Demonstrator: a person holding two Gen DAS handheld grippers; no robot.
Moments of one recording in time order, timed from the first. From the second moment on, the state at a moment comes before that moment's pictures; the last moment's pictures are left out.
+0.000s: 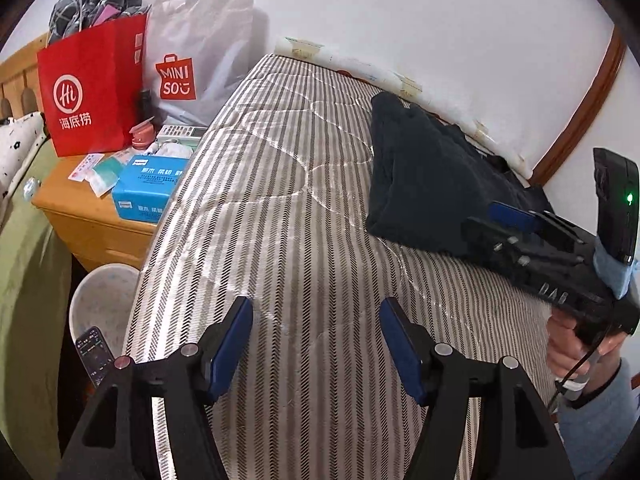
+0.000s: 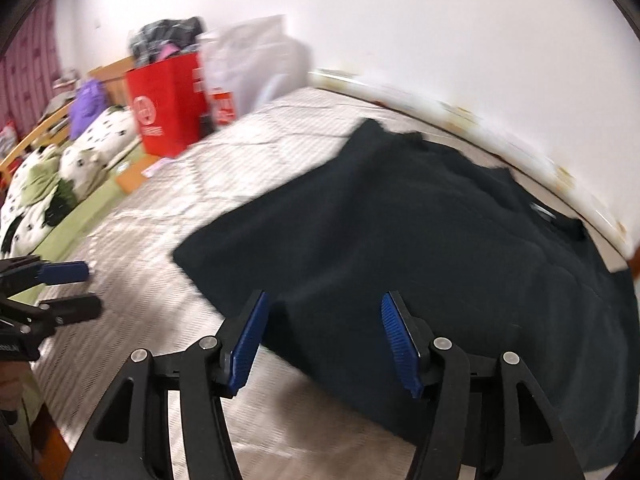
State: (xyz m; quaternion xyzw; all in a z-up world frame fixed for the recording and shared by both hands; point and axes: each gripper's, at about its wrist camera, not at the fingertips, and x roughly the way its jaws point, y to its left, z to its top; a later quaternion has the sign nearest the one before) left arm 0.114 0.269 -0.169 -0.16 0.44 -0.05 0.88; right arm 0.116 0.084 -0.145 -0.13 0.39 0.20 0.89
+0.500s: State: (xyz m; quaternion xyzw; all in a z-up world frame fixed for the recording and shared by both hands) left arm 0.116 0.282 -0.174 -0.19 0.43 -0.06 0.88; right arm 0.121 0.169 -0.181 -0.23 0.37 0.20 0.88
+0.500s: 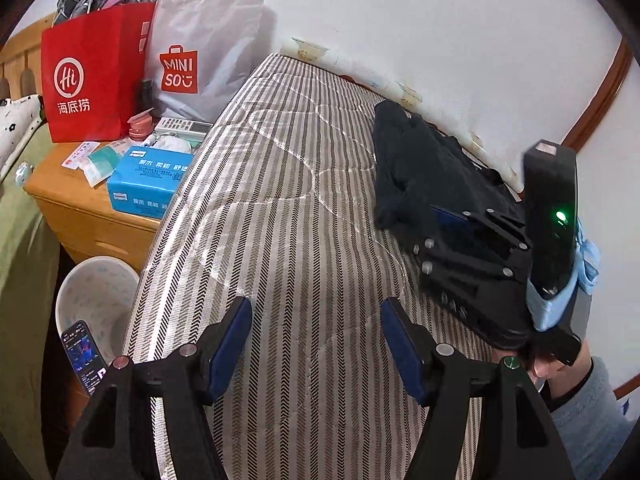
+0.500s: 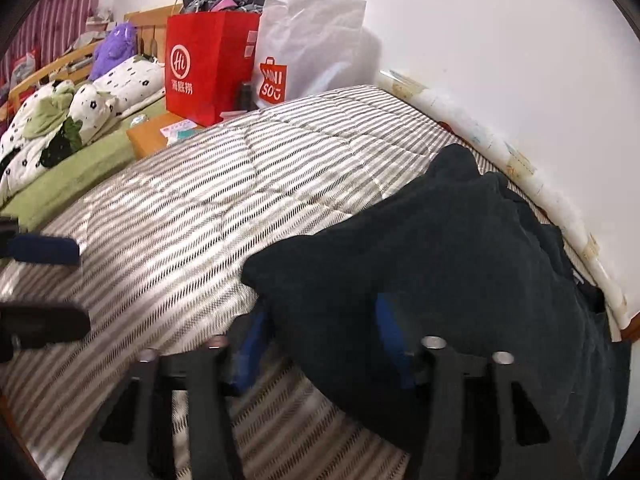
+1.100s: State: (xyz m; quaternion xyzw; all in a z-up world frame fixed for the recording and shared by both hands) left arm 0.150 0.171 -0.141 -0.11 0.44 -0.11 0.88; right arm 0.105 -0.071 -0.057 0.07 0.24 0.09 0.96
